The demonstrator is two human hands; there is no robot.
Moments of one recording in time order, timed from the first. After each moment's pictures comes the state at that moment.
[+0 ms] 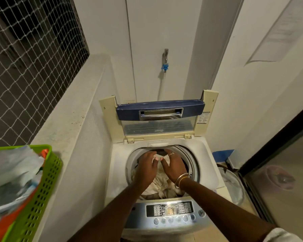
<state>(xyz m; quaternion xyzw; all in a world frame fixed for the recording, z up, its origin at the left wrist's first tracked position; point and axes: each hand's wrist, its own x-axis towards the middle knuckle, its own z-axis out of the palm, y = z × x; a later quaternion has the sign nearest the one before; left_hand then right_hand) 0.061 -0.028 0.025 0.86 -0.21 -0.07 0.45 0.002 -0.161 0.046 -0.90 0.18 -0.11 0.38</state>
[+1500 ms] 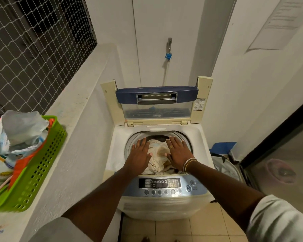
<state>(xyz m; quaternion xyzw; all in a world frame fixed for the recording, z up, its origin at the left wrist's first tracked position) 0.015 -0.002 0.036 0.94 -0.33 -0.07 0.11 -0.052 -0.218 0.039 -1.00 0.00 0.05 0.03</state>
